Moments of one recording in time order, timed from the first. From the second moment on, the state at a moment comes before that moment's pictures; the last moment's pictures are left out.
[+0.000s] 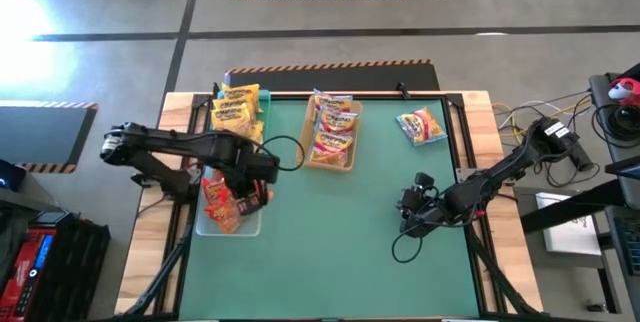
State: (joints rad) left arm -0.13 1.47 1.45 -1.54 0.04 -0.58; right arm 0.53 1.28 0.48 -0.44 0.52 0.75
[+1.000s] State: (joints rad) left arm -0.20 1.45 1.09 -1.30 0.16 -0.63; right arm 0.53 1.28 0.48 -0.44 0.52 0.72
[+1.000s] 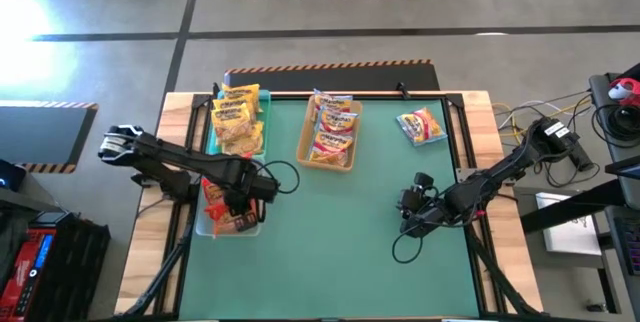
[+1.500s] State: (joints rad) left arm -0.20 1.45 1.18 -1.38 0.17 -0.72; right arm 0.52 1.28 0.52 -0.45 0.52 0.64
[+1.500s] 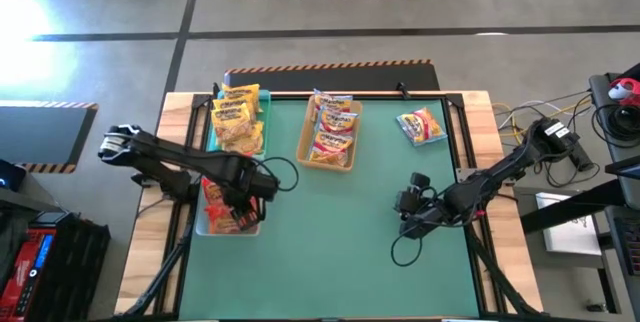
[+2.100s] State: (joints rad) left arm -0.20 1.46 1.54 -1.33 -0.34 -1.10; right arm -0.02 1.28 0.61 -0.57 0.63 0.44
